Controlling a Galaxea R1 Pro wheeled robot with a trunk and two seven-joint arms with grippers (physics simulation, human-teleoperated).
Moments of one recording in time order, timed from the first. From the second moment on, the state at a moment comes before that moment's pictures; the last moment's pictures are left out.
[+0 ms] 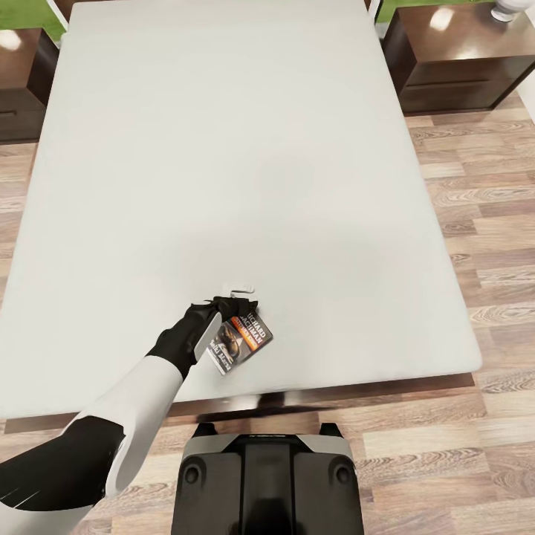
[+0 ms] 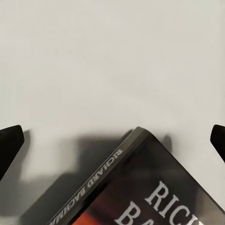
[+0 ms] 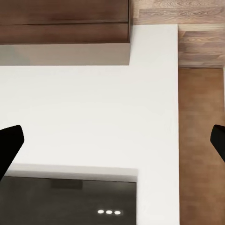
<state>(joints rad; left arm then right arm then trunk) -1.07 -0.14 -0.19 -0.61 0.14 0.40 -0.06 0.19 -0.04 -0.21 0.03 0.23 -0.13 0.03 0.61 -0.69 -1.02</state>
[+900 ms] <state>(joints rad) -1.06 -0.14 -0.20 -0.61 0.14 0.38 -0.05 0.19 -0.05 -0.21 0.03 0.23 -0.13 0.03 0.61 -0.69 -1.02</state>
